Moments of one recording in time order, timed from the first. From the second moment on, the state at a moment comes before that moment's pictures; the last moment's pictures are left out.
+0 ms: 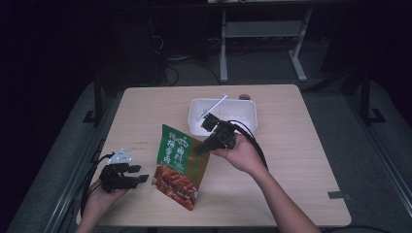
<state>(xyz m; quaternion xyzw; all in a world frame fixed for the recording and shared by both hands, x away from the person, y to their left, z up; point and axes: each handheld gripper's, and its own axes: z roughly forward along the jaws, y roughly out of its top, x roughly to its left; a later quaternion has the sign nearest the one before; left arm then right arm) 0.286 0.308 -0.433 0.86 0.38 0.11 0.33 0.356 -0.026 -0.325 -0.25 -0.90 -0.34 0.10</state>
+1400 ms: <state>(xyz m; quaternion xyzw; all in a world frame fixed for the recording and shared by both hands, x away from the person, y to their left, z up) 0.286 0.308 -0.432 0.86 0.38 0.11 0.33 0.359 -0.049 -0.237 -0.26 -0.89 -0.37 0.02</state>
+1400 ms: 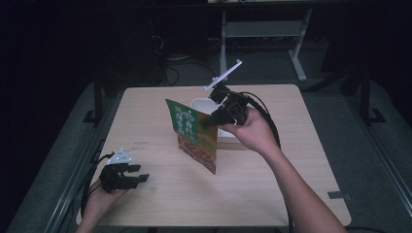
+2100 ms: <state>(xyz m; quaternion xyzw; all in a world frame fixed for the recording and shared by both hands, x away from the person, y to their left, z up) 0.287 0.308 -0.433 0.86 0.38 0.11 0.33 0.380 -0.071 -0.204 -0.30 -0.88 -0.36 -0.03</state>
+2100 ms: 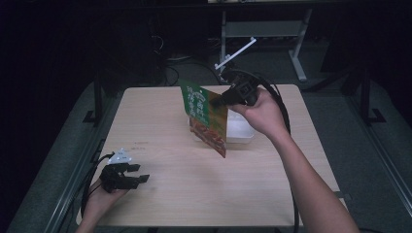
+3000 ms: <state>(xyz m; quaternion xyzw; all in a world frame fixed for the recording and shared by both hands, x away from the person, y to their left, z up) 0.287 0.308 -0.434 0.85 0.38 0.11 0.33 0.413 -0.074 -0.193 -0.35 -0.87 -0.35 -0.06</state>
